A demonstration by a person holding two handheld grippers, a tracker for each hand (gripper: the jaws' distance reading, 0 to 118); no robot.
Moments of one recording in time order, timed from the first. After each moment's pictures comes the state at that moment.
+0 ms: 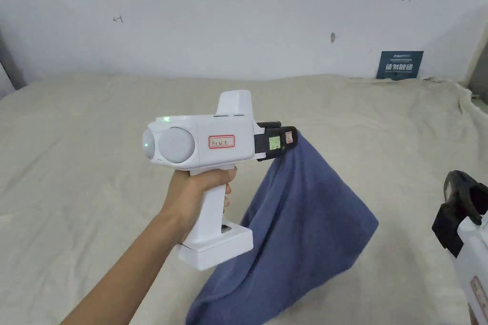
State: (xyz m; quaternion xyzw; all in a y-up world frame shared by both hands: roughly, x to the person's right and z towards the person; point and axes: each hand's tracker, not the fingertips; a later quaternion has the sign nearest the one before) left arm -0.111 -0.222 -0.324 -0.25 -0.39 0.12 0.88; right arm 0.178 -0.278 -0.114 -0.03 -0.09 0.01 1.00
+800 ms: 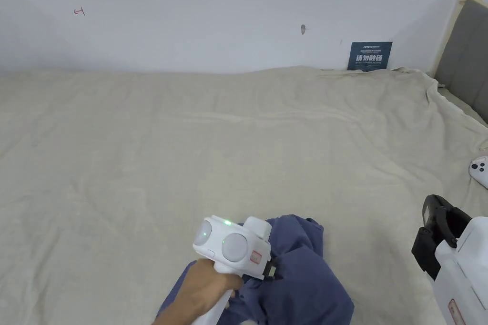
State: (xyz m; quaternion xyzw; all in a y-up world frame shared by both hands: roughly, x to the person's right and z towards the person) left arm -0.019 -0.453 -0.325 -0.51 -0.30 -0.09 0.80; right arm 0.204 -0.305 -0.108 -0.08 -0.10 0.00 0.99
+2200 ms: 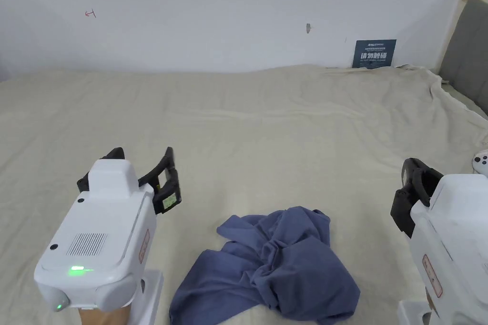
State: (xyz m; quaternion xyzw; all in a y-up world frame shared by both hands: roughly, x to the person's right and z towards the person) left arm -0.186 -0.283 -0.196 -0.01 -0.02 -0.02 1.00; right arm 0.177 -0.279 -0.114 -0.05 -0.07 0.02 1.00
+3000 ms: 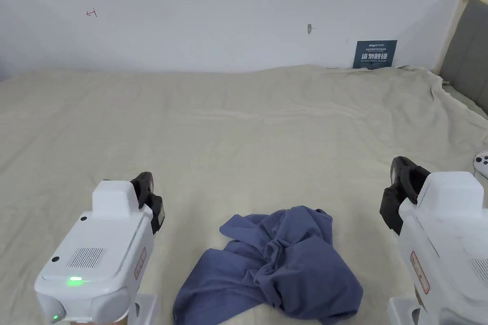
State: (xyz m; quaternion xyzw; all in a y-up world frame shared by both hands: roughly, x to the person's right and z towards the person) left arm -0.201 -0.309 -0.201 -0.10 -0.05 -0.01 0.99; right arm 0.159 -0.281 -0.119 -0.04 -0.06 0.02 1.00
